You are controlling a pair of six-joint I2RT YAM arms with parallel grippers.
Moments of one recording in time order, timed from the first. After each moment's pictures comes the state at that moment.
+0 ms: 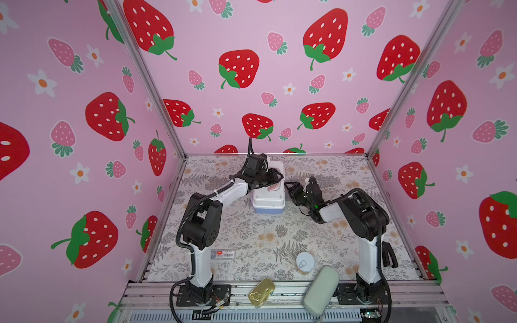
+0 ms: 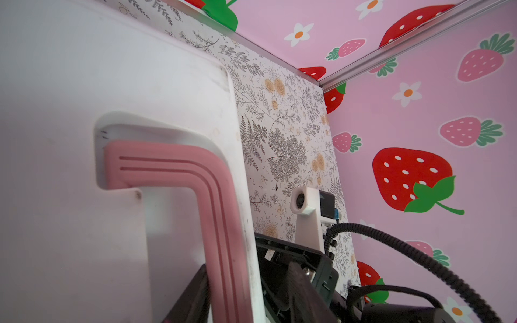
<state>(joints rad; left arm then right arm) -0.44 1.96 1.45 -0.12 0.43 -0.66 0.58 2.07 0.90 0.87 -0.19 1.28</state>
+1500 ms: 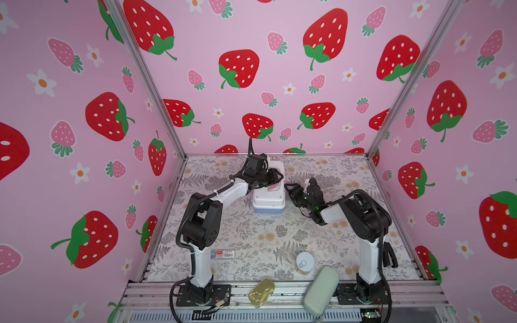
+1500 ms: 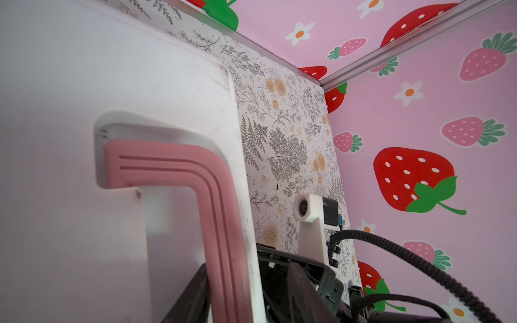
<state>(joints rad) -0.44 1.96 1.46 -0.13 0.43 -0.66 0.58 2.05 0.87 0.88 -0.21 1.27</state>
